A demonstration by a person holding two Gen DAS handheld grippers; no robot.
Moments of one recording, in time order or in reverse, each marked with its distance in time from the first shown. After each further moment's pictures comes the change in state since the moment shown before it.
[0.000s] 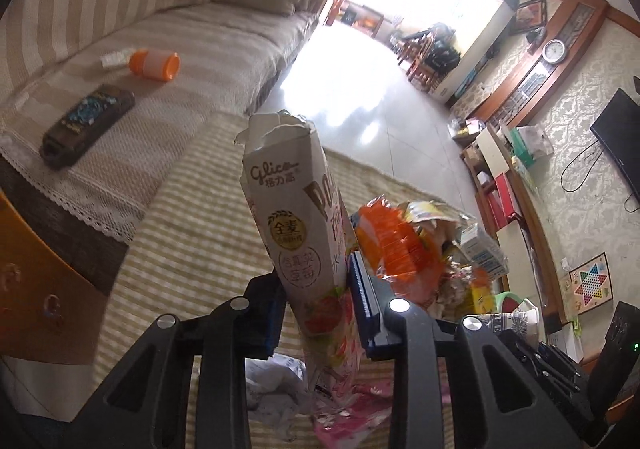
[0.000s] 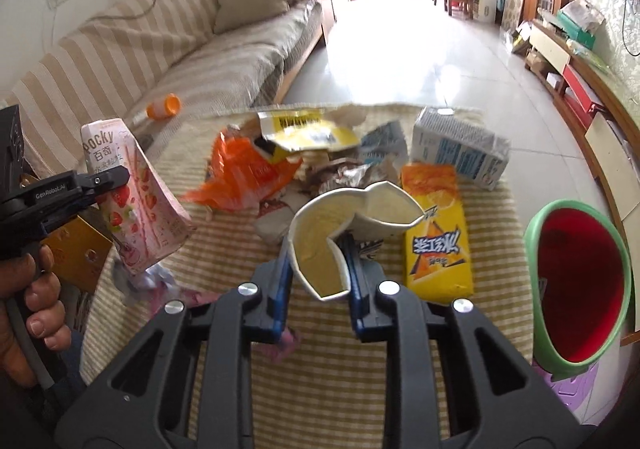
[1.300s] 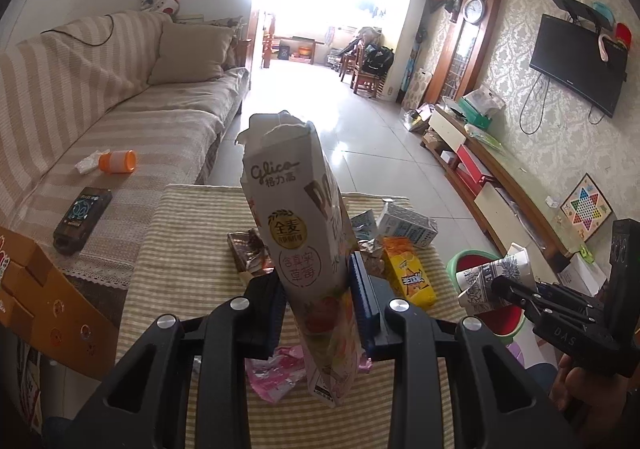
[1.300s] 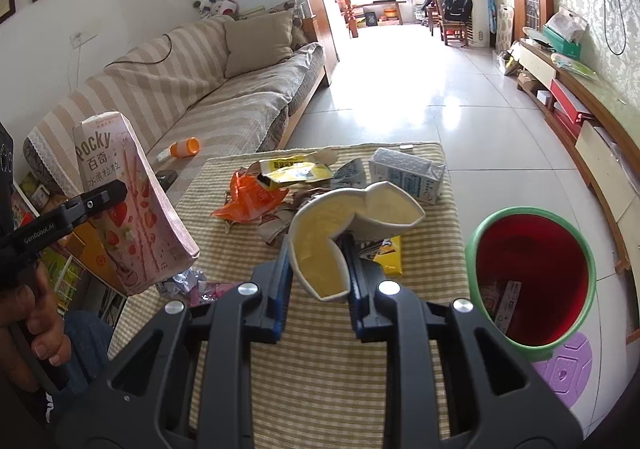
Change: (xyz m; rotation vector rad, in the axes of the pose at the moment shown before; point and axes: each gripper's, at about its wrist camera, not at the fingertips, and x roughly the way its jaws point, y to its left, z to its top) left arm -0.099 -0.118 -0.045 0.323 -0.115 -0.029; right arm -0.107 -0.049 -0.016 0.033 -0.135 0.051
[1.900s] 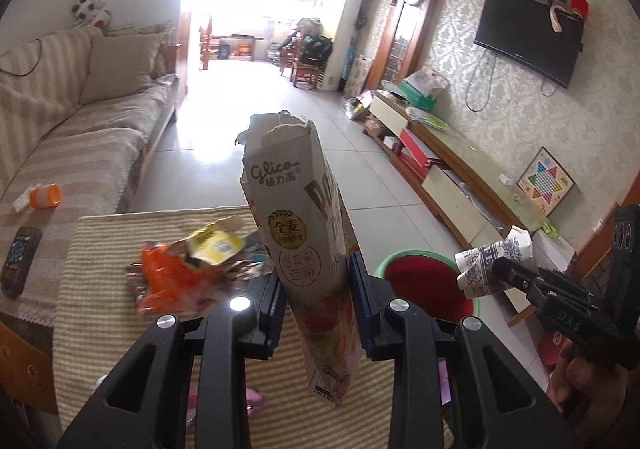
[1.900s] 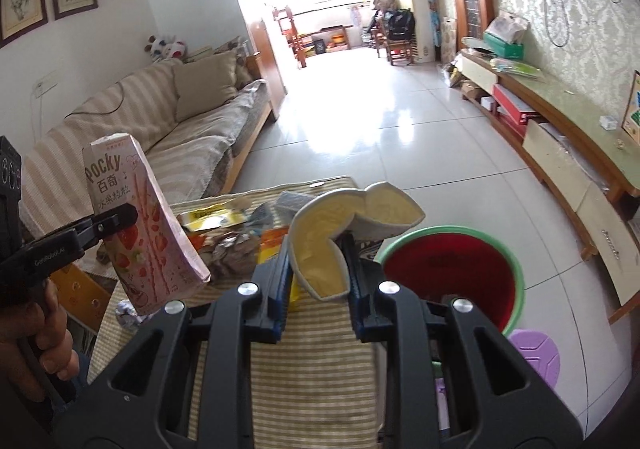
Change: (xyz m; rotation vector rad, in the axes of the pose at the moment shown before) left arm 0.043 -0.113 0.025 0.115 0.032 -0.185; right arm -0.060 -0.098 0.015 0.111 -0.114 -0.147
